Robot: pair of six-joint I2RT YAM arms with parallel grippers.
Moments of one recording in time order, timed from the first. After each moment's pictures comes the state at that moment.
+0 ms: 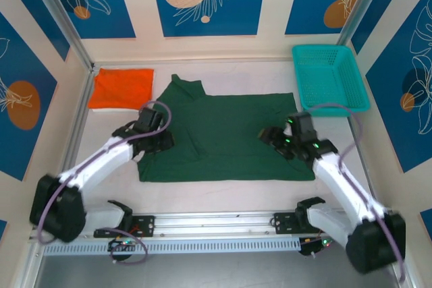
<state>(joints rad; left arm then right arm) -0.45 1.33 0.86 -0.59 0.07 -0.69 0.33 1.08 0.73 -0.57 -0.24 0.79</state>
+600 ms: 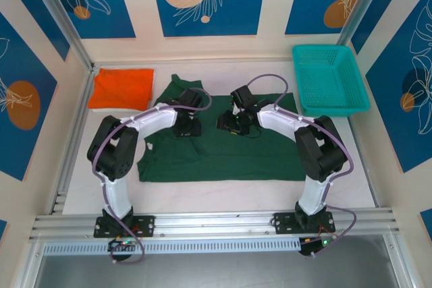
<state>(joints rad) -0.58 1.89 1.32 -0.72 -0.04 -0.54 0.53 1.80 1.20 -0.47 -0.29 0.70</state>
